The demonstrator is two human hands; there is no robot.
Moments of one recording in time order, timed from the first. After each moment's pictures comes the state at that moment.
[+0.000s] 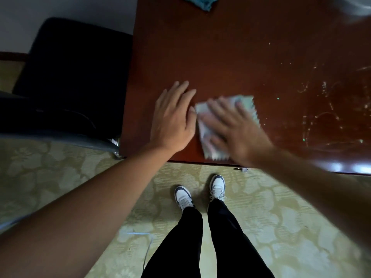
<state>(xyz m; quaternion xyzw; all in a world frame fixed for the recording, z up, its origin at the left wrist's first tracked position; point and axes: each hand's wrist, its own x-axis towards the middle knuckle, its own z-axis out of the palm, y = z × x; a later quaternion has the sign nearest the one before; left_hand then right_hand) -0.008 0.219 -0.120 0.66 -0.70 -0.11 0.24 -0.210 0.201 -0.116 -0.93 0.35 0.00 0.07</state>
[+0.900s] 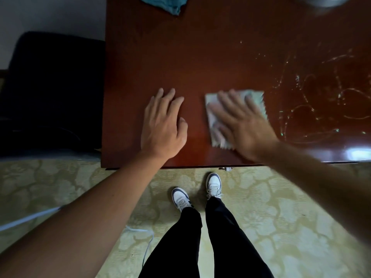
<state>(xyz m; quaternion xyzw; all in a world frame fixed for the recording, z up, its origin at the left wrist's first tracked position) -0.032 0.219 -0.116 0.66 -0.72 -0.10 0.18 -0.262 0.190 -0.113 -0.89 0.45 0.00 0.06</state>
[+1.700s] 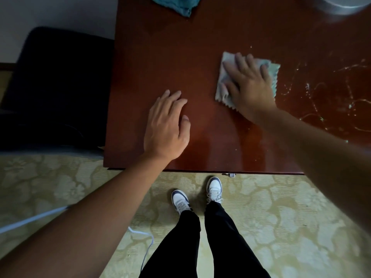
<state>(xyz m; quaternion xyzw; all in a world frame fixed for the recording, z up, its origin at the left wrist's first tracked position) -0.029 0.217 -0.120 0.67 -0.69 -0.14 0.23 -0.238 0.105 -0.114 -0.81 0.57 -0.04 0.10</state>
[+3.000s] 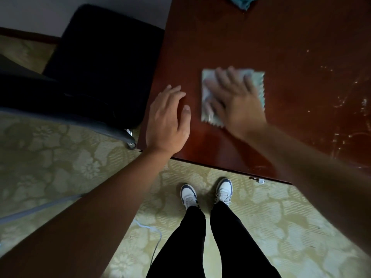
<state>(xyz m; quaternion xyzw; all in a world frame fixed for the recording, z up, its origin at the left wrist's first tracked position) 0.032 0.242 -0.120 0.74 -0.59 -0.14 0.29 -0.137 0.146 -0.118 -0.90 0.42 -0.06 0.08</state>
